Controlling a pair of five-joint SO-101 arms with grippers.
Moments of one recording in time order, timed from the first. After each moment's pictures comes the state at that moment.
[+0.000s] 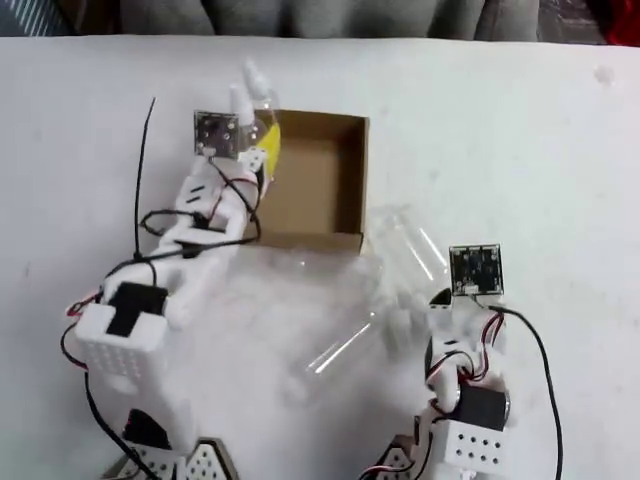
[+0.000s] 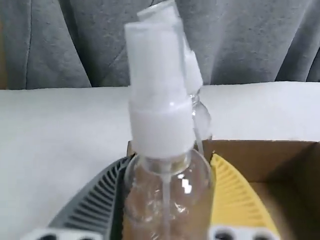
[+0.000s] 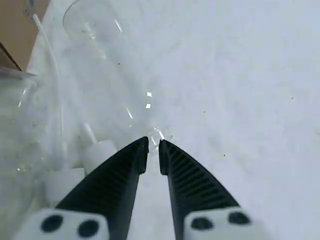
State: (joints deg) left arm 4.1 22.1 36.3 -35.1 5.4; right arm 9.8 -96.9 96.5 49.8 16.5
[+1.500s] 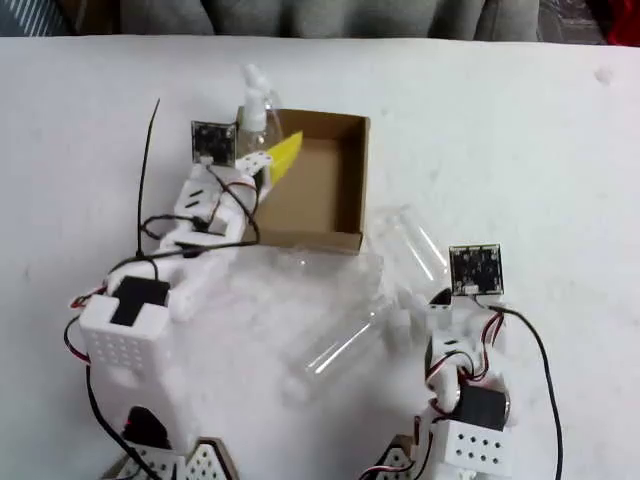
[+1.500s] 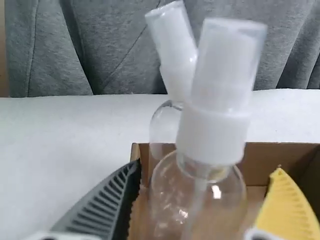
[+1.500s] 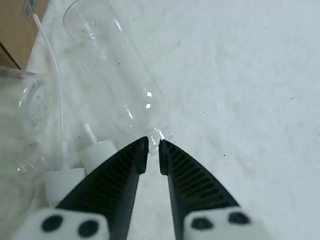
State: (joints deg) left arm 3.5 25.1 36.4 -39.1 5.2; right arm 9.8 -96.9 96.5 49.8 16.5
